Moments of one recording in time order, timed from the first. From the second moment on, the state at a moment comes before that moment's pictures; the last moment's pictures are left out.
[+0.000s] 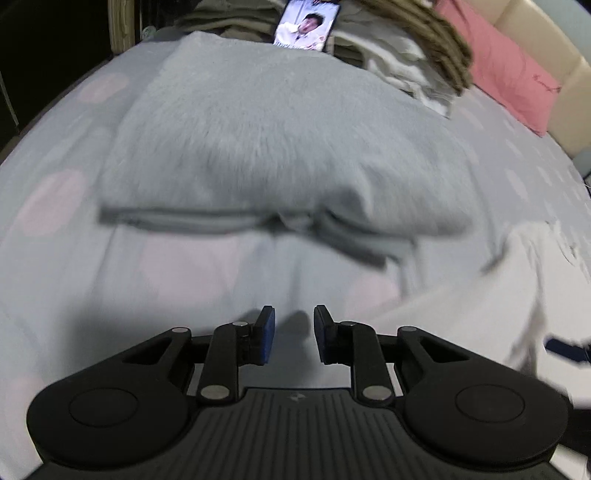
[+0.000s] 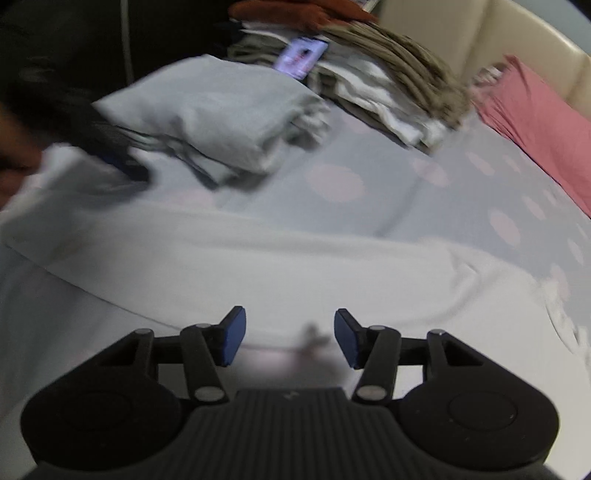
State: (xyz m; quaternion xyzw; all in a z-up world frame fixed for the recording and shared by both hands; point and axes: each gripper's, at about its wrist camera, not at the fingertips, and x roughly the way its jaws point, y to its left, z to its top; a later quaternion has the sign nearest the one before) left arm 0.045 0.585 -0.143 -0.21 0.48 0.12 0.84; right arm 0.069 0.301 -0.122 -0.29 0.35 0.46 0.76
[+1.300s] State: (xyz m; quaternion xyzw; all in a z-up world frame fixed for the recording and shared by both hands) left arm 0.297 0.412 -0.174 -0.06 0.49 -0.17 0.85; right arm 0.090 0.175 -0.117 -0.24 0.35 0.38 0.82
